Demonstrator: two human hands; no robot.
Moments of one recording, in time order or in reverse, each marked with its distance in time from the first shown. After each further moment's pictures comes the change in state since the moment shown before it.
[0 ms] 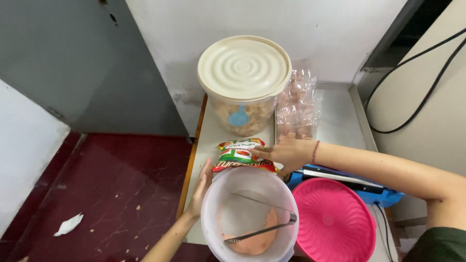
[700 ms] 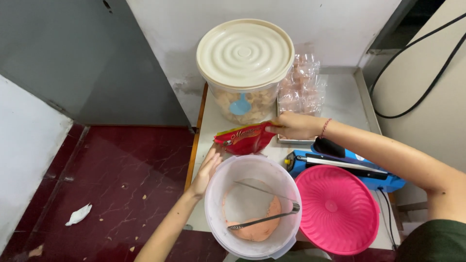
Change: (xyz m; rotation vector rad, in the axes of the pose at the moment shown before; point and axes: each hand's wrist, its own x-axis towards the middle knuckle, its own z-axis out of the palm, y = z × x) left_hand 0.018 -0.035 -0.020 -0.062 -0.030 -0.146; right_hand 0.009 0.044 0.007 0.452 0.294 0.260
